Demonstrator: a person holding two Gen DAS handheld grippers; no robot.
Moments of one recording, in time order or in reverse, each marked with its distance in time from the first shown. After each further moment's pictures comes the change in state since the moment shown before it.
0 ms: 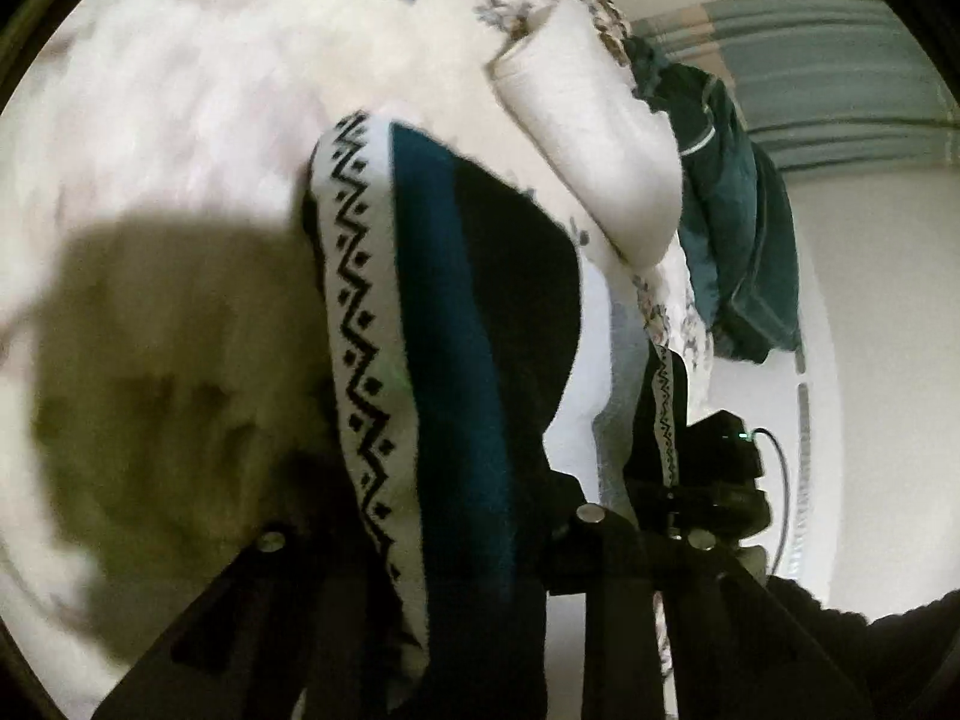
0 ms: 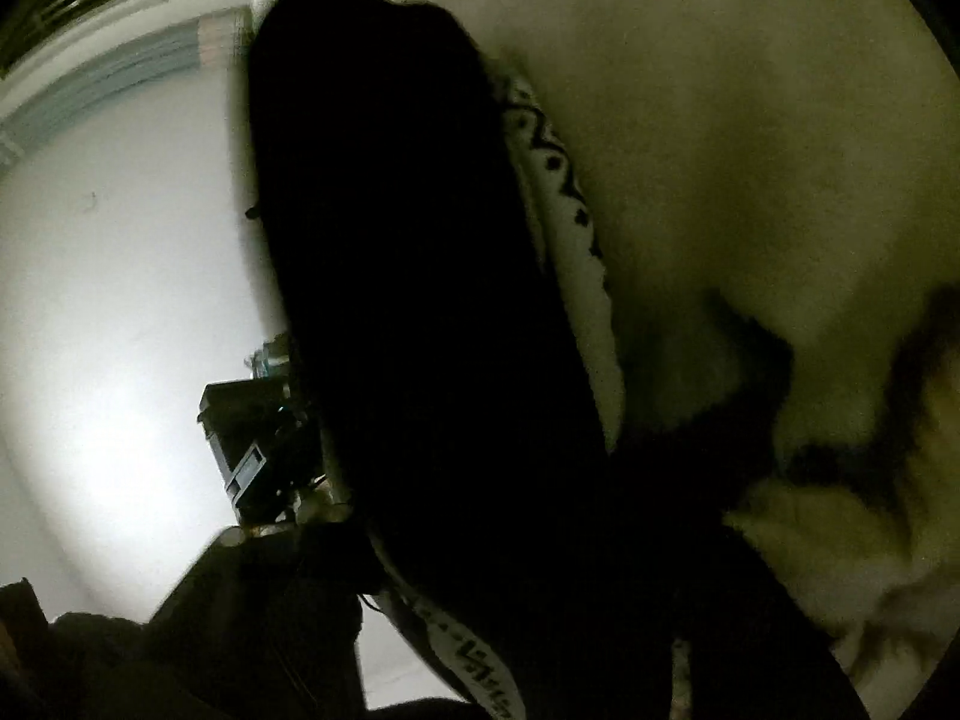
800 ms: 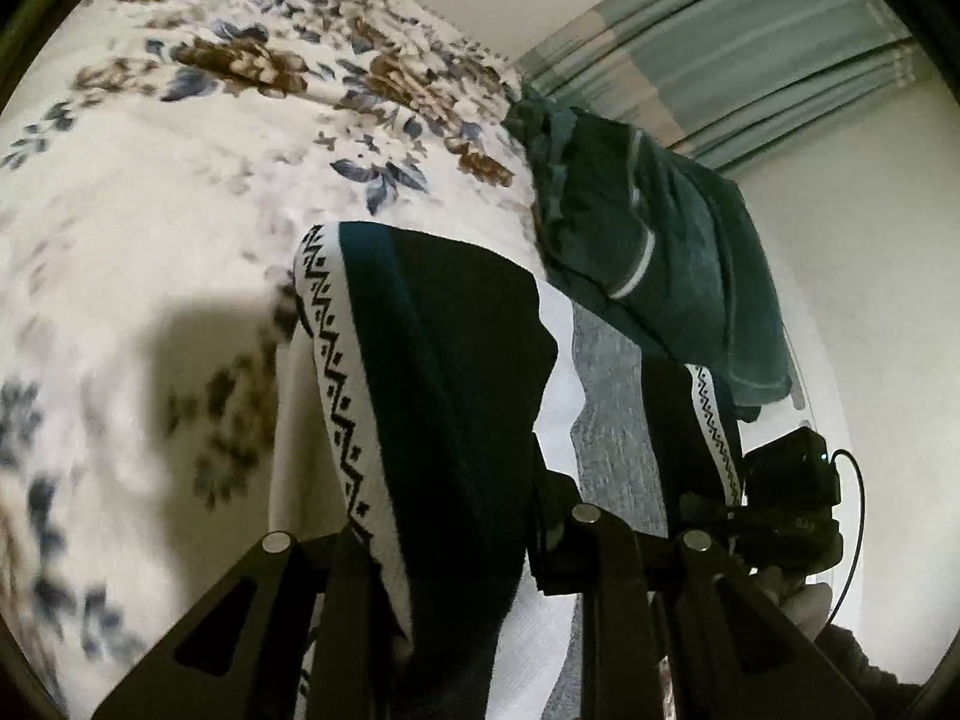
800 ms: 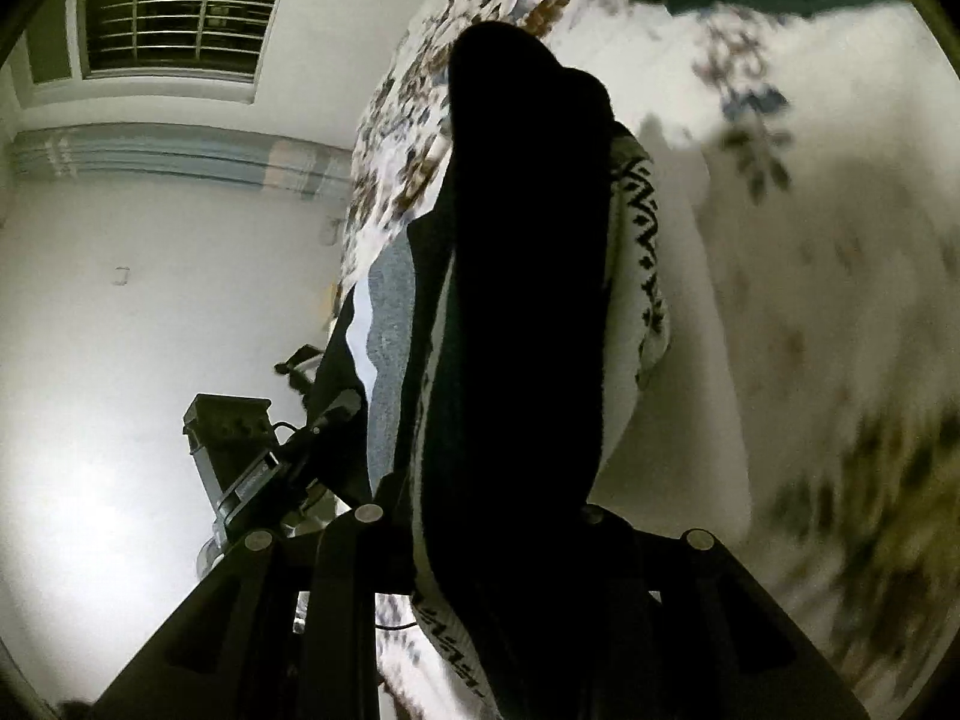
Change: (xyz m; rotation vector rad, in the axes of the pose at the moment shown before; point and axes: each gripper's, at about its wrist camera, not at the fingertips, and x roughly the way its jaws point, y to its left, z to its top) left arm 0.072 -0.141 0.297 0.269 -0.072 -0.017; right arm -0.129 0.171 0.202 -0.156 -0.405 -0.078
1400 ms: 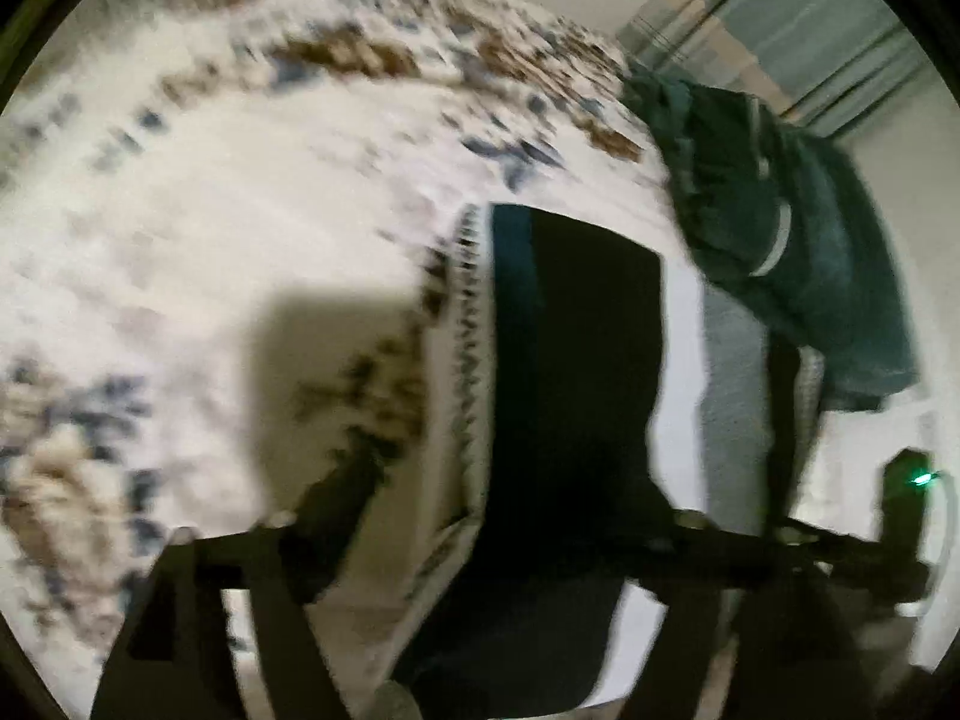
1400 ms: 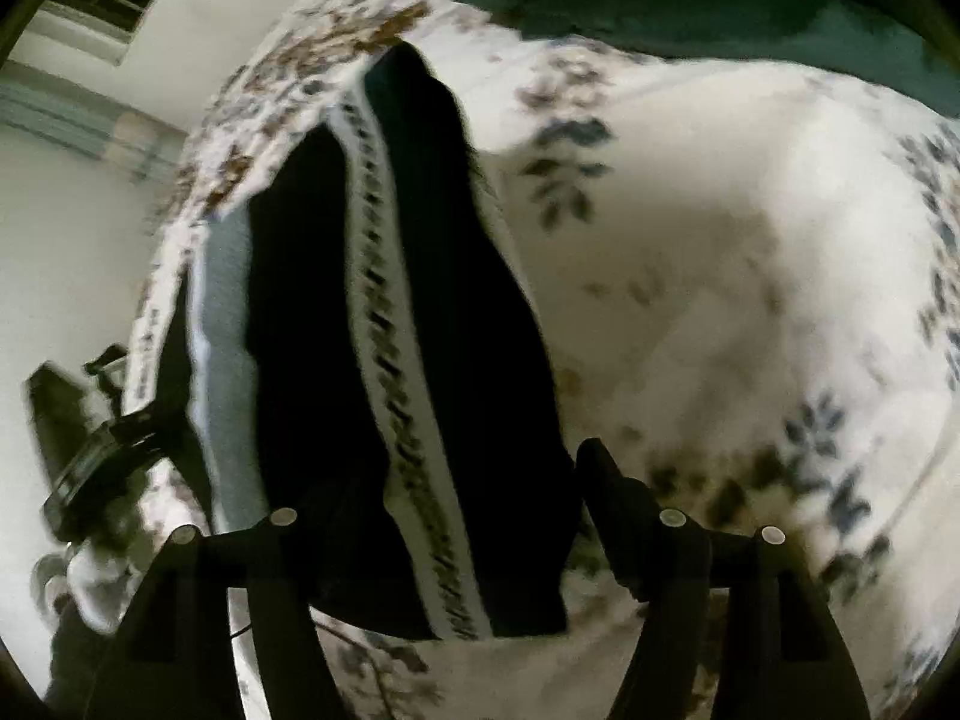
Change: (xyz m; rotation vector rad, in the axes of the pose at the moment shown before) left arm 0.003 0.011 -0.017 0.042 -0.011 0.391; right arm 0.015 -0.019 -0.013 -0.028 -0.044 -0.568
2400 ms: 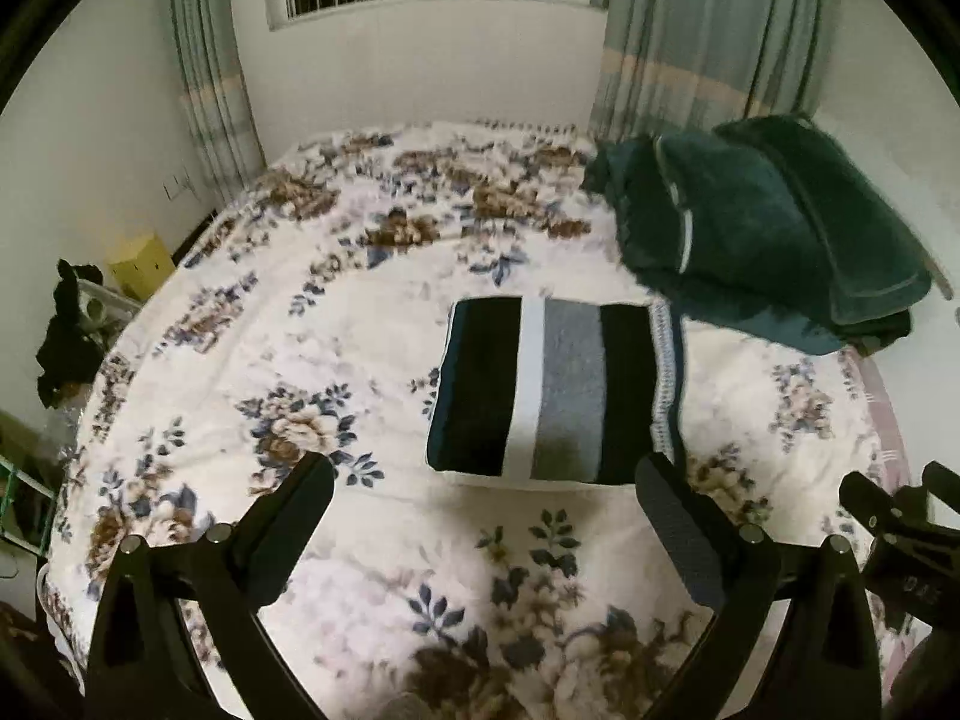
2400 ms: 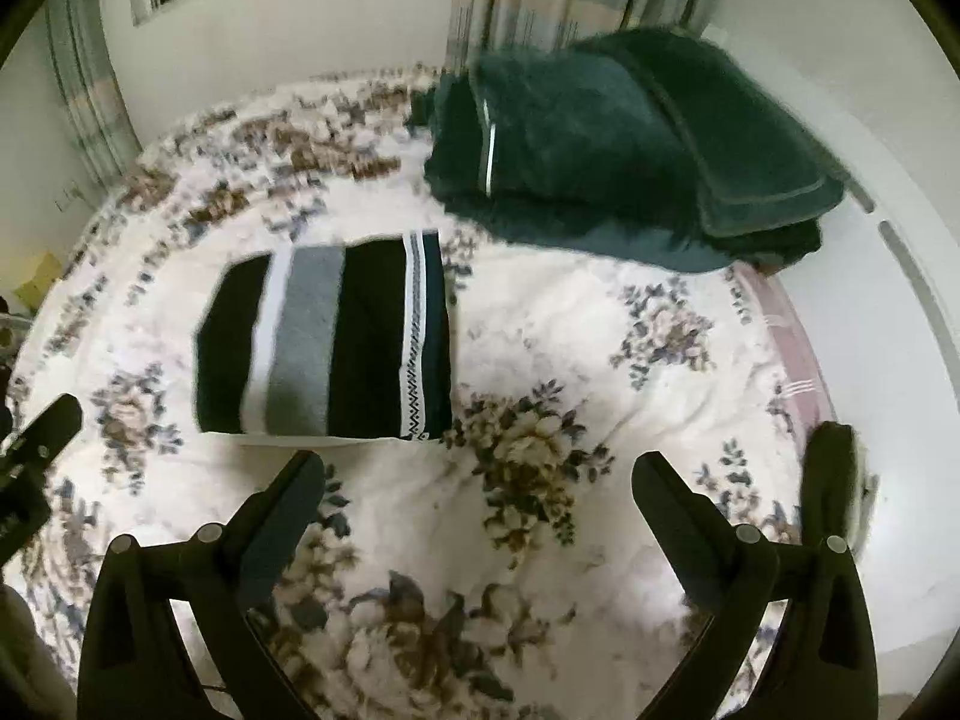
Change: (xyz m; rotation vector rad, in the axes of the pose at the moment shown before) left arm -0.267 -0.157 -0.114 0.196 -0.220 0.297; right arm -0.329 0.133 -0.206 -0.182 -0.406 -0.445
